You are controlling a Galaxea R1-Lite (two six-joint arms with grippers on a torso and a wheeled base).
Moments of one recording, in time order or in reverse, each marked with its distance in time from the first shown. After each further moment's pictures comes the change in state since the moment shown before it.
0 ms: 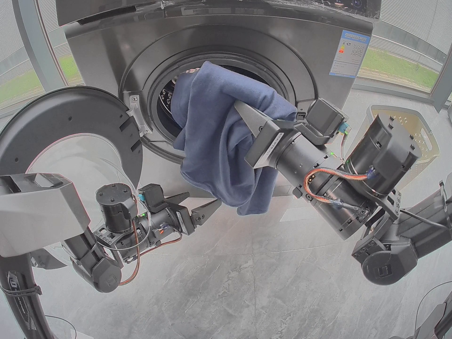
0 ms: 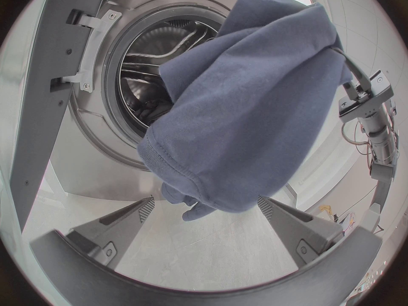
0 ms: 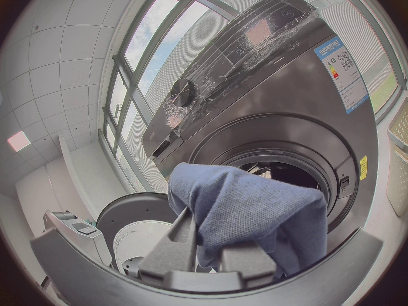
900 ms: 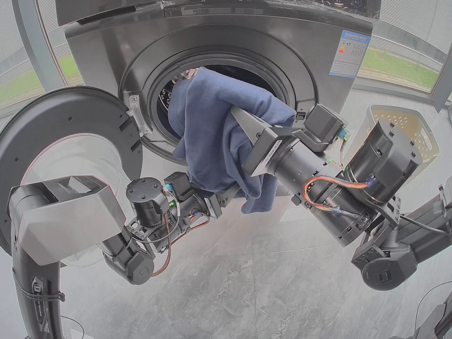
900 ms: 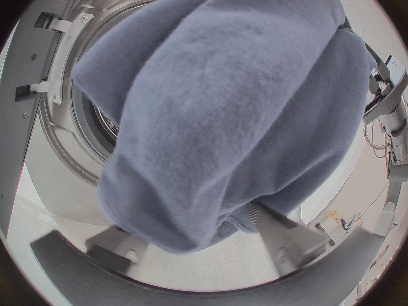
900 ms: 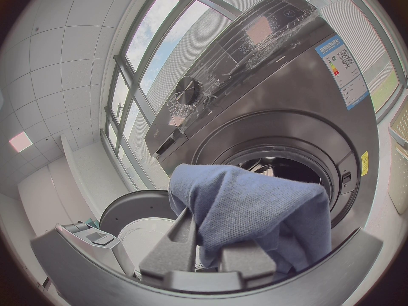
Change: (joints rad) left arm -0.077 0.153 -0.249 -0.062 0.099 0.013; right arm 0.018 -0.001 0.024 -0.019 0.000 0.000
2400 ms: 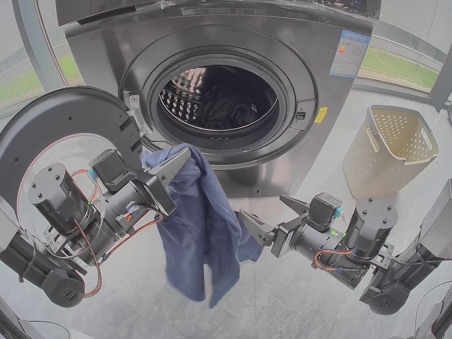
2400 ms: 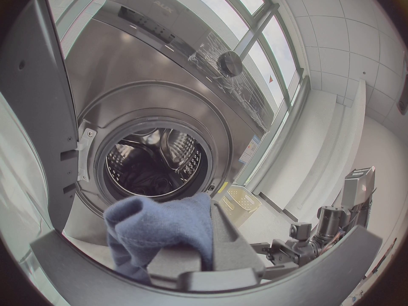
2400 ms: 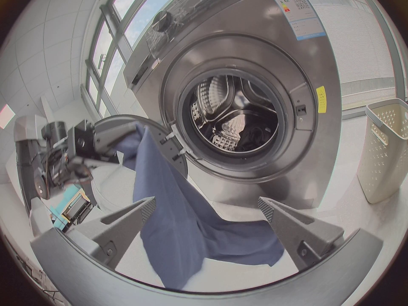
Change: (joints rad) left arm -0.041 -0.529 0.372 0.002 0.060 0.015; right arm -0.077 0.070 0.404 -0.091 0.015 -0.038
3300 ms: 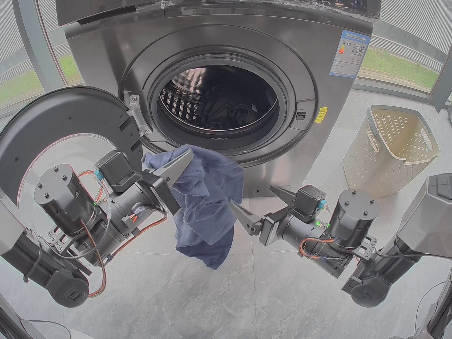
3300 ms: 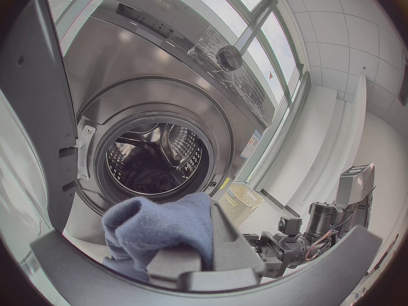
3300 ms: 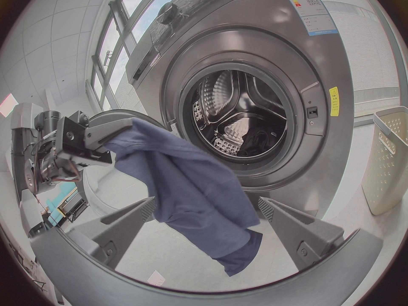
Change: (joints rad) left arm -0.006 0.026 -0.012 -0.002 0.018 0.021; right arm -0.033 0.103 -0.106 -0.034 0.041 -0.058
